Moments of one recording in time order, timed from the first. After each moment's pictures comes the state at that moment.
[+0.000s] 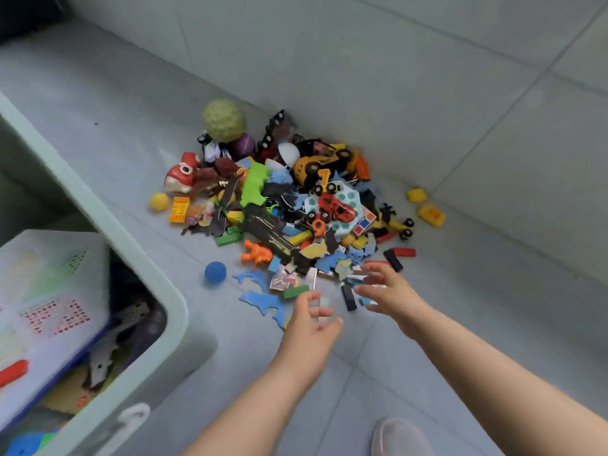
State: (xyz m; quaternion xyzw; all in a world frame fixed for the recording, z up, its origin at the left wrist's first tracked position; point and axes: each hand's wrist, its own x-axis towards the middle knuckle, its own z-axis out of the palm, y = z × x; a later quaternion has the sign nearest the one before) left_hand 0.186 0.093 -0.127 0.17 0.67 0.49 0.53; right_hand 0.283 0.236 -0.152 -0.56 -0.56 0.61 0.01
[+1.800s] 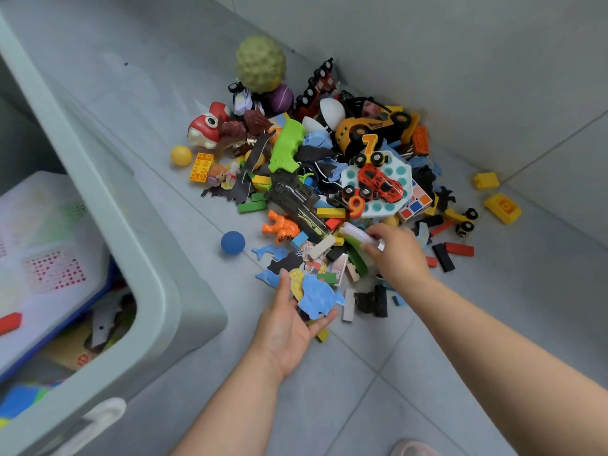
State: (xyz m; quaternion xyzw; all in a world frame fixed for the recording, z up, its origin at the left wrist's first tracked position) left_hand 0.149 0.099 -0.217 -0.22 0.42 0.69 0.55; right_hand 0.218 0.281 -0.221 -0.44 -0.86 0.26 -0.03
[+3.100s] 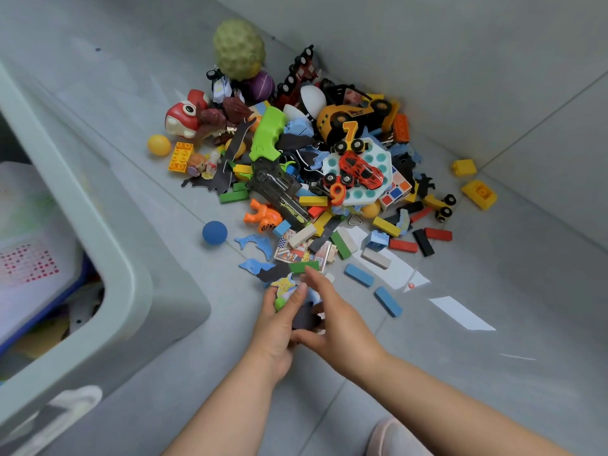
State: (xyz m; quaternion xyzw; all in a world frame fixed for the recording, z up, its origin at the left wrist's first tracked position) left_hand 0.179 0.091 -0.232 -0.14 0.53 0.66 0.51; right_hand 0.257 0.161 -0.199 -0.32 -0.78 0.53 -0.04
